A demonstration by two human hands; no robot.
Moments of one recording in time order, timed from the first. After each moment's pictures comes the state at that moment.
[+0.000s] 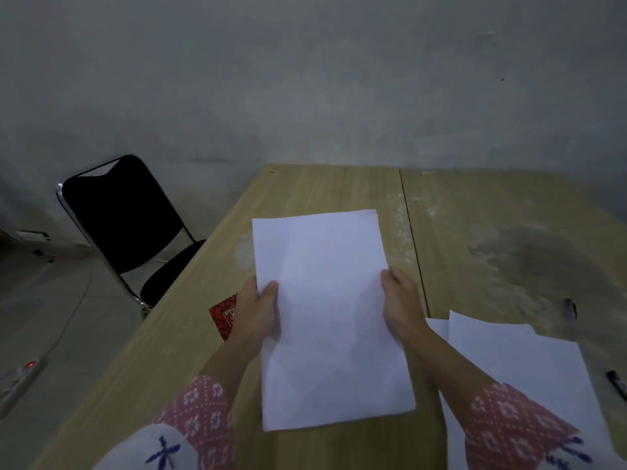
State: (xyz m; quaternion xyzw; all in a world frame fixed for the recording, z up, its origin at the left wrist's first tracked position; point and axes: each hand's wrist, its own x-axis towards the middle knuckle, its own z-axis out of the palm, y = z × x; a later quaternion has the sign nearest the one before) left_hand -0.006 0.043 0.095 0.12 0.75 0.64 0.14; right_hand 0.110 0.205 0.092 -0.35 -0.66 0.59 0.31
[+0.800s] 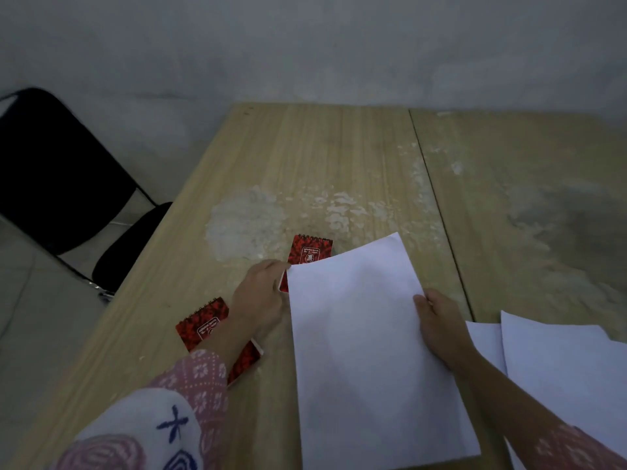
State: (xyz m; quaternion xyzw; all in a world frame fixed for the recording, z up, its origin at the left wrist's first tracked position) left_hand -0.151 0.106 -0.012 0.40 0.87 0.25 0.14; right_hand 0.074 0.275 -0.014 -0.45 -0.79 0.39 0.17
